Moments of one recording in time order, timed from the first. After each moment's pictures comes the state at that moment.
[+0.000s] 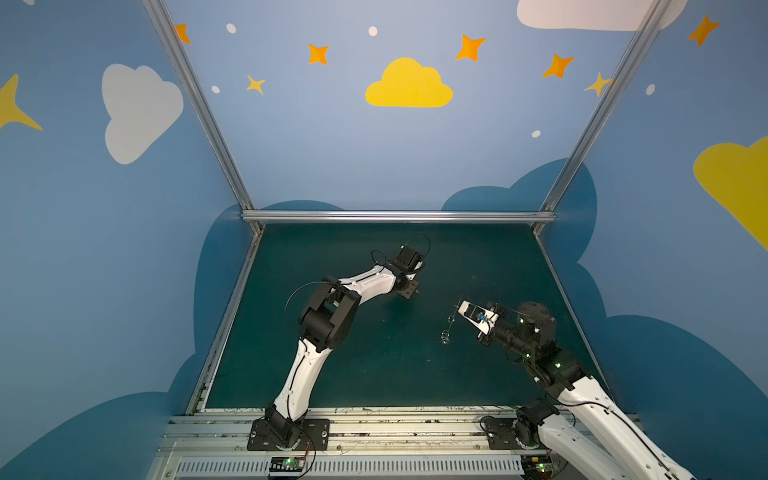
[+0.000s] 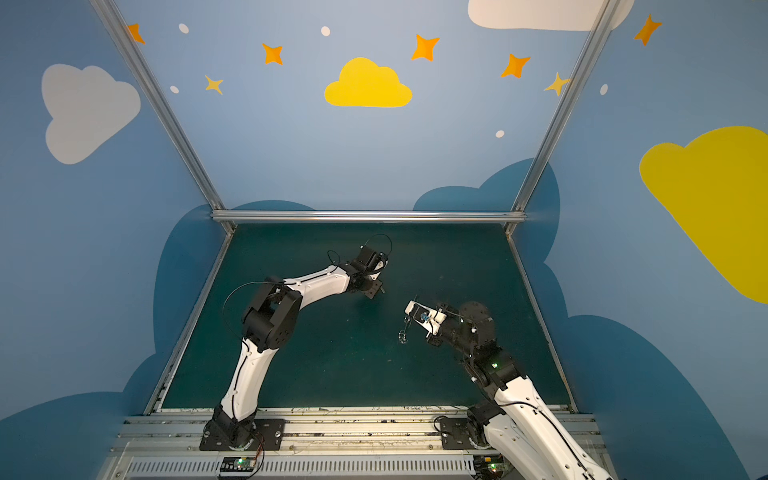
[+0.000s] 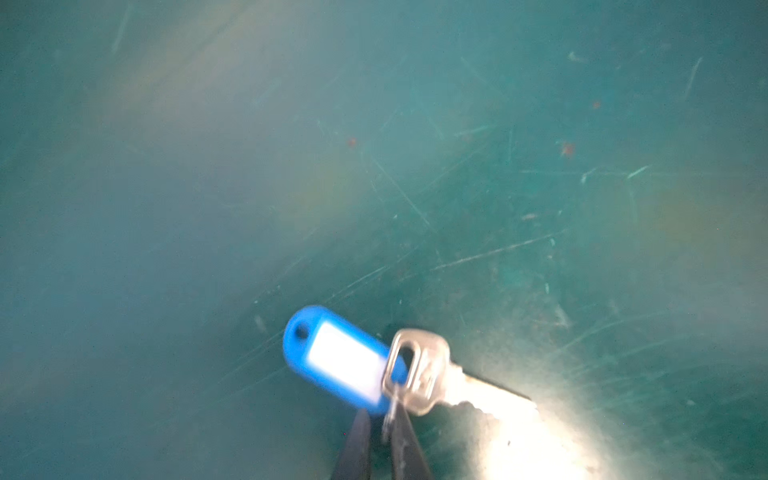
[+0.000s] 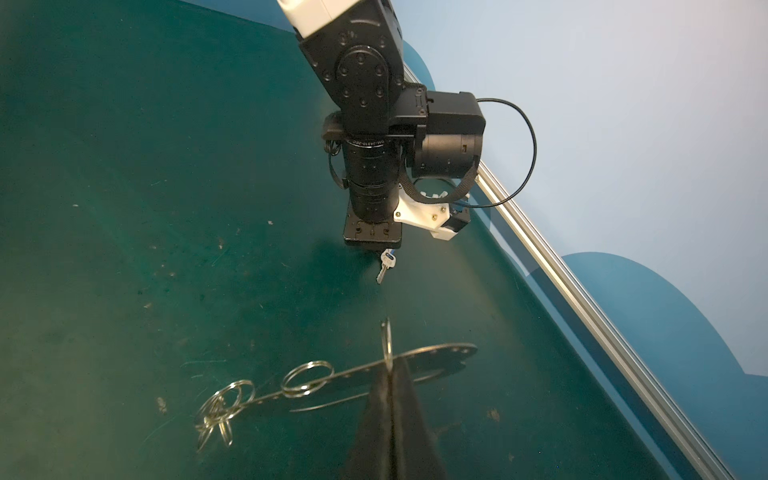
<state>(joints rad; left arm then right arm) -0.63 2.29 1.73 -0.45 -0.11 0.03 0.48 0.70 0.53 -0.18 -0.32 -0.66</state>
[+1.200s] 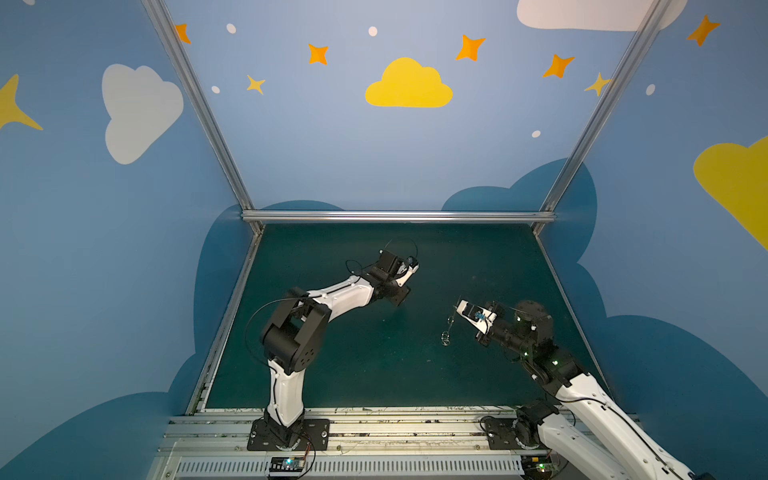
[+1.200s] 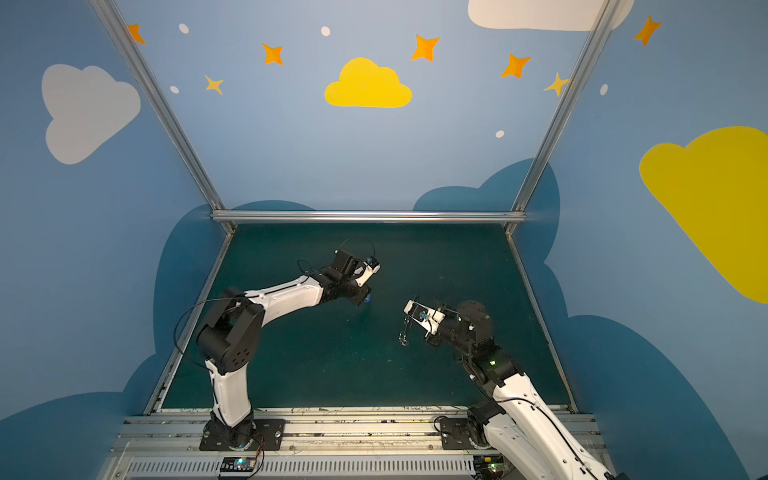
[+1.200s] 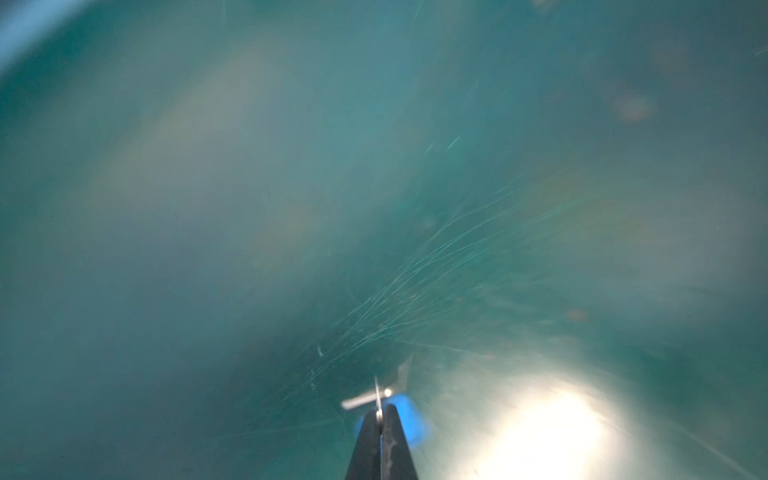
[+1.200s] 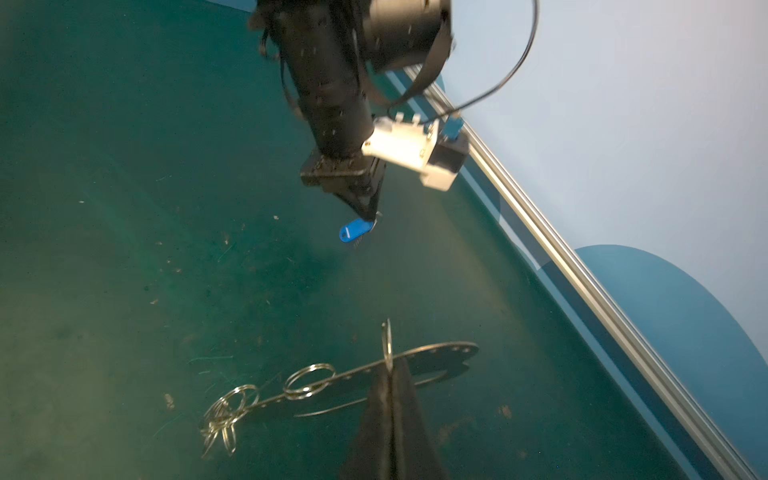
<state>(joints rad) -0.59 1.89 1.32 -0.26 0.13 0.19 0.48 0.74 0.53 -0.18 -0.33 -0.65</state>
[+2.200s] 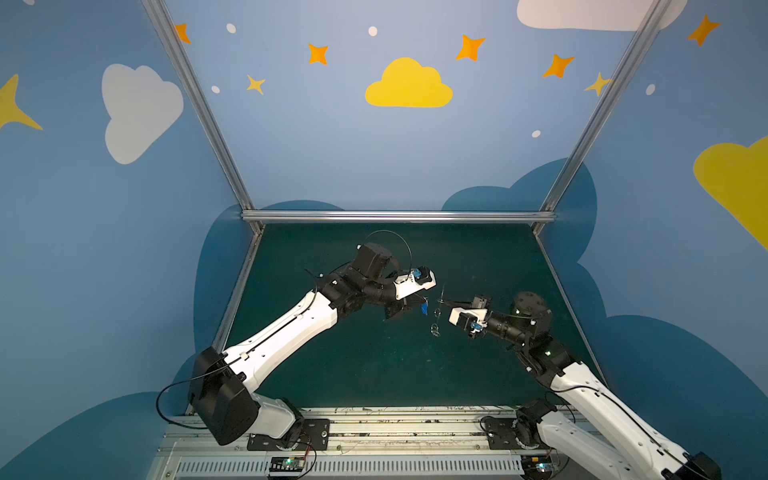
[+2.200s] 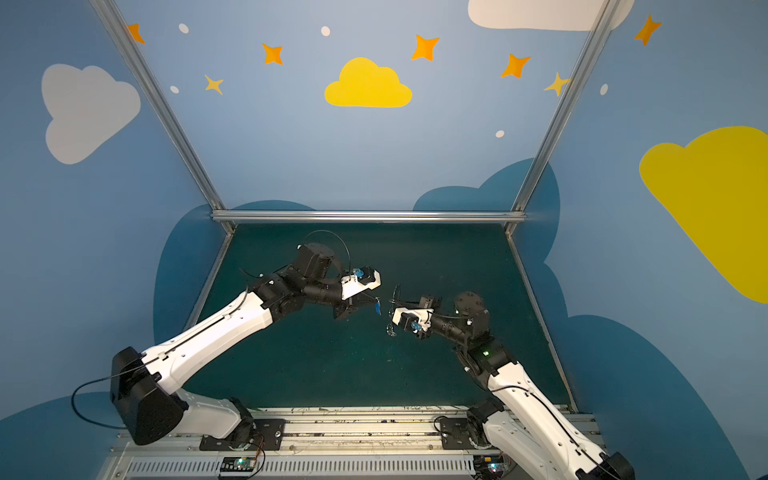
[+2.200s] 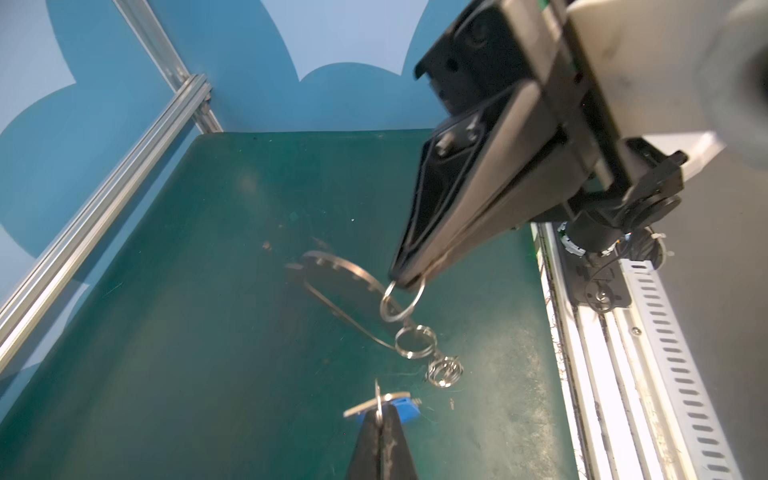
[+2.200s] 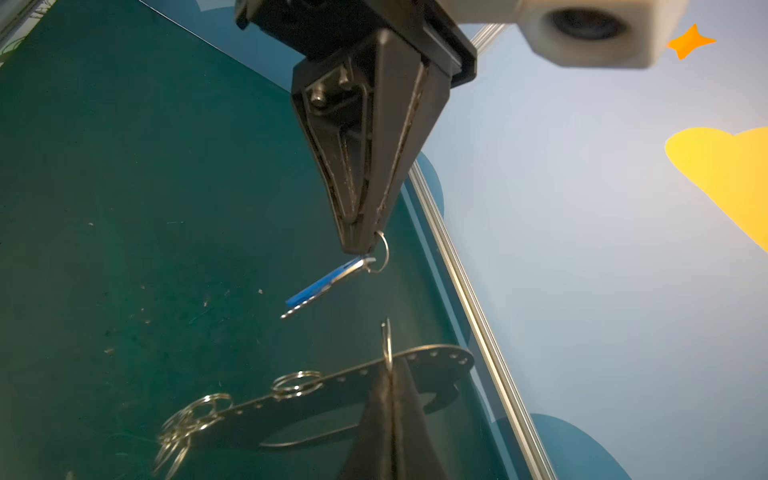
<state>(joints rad) -0.70 1.43 1.29 -0.51 0.55 0.49 0.52 0.83 0.59 0.05 -0.53 -0.91</state>
